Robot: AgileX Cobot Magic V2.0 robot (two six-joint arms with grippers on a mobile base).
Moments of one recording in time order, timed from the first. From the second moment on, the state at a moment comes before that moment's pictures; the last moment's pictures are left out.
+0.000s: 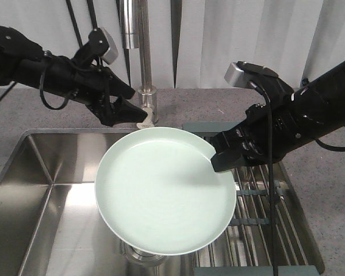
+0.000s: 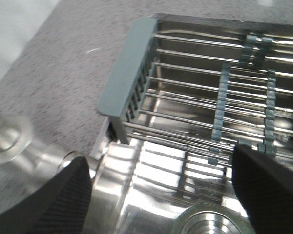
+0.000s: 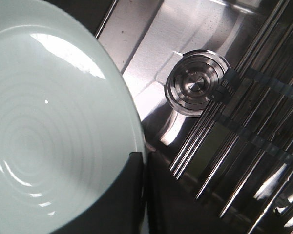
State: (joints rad) left arm -0.18 1.88 -1.65 -0.93 1.03 1.34; right arm 0.30 1.46 -1.28 0.60 1.12 -0.32
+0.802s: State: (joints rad) left arm -0.06 1.33 -1.39 -0.22 0.87 0.22; right arm 0.30 1.46 -1.28 0.60 1.12 -0.32
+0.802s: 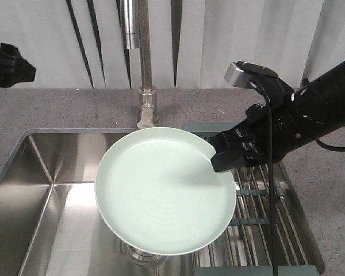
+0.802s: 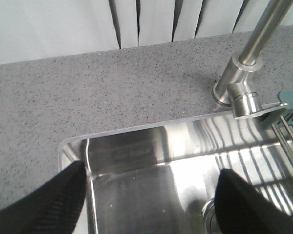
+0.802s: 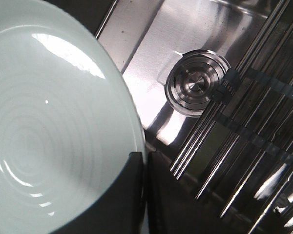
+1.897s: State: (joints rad) left arm -0.06 0.51 -0.60 -0.18 0.82 0.16; right arm 0.30 1.46 -1.28 0.60 1.12 -0.32
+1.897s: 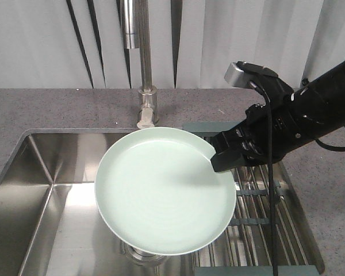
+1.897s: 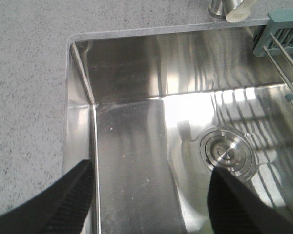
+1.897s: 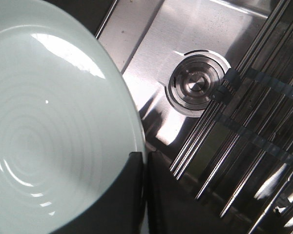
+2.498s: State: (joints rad) left arm -0.06 0.42 -0.50 -0.18 0.81 0.16; right arm 0.30 1.46 -1.28 0.60 1.12 -0.32
